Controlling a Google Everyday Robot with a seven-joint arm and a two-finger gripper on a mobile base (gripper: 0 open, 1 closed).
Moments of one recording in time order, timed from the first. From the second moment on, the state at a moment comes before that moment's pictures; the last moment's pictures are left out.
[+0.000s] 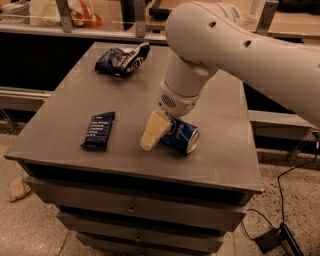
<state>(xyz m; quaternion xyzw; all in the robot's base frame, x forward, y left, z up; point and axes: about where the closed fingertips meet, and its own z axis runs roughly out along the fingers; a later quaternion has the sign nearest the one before) 0.515 -0.022 0.828 -0.44 0.89 0.08 0.10</state>
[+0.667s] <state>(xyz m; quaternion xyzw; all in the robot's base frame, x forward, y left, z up) 0.527 -0.028 0.855 -0.47 0.87 0.07 0.14</state>
